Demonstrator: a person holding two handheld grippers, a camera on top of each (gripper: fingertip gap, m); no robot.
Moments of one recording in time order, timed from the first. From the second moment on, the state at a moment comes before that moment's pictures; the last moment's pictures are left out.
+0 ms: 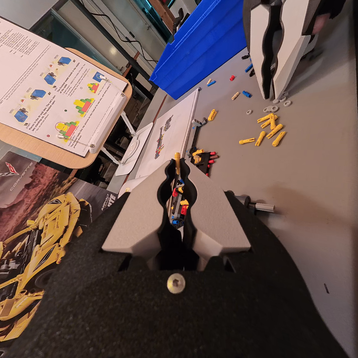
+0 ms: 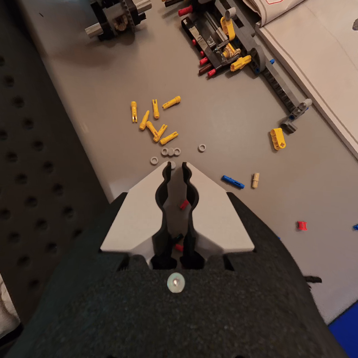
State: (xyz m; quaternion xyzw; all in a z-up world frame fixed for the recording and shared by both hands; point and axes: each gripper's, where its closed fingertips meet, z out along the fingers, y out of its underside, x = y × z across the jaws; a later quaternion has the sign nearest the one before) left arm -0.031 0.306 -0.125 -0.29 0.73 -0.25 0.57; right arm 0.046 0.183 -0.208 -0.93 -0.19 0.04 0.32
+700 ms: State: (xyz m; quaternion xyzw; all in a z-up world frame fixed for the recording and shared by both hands) left arm -0.032 0.306 -0.122 -0.29 0.73 -0.25 0.57; right arm 0.037 0.188 -0.212 -0.92 -0.21 0.03 0.32
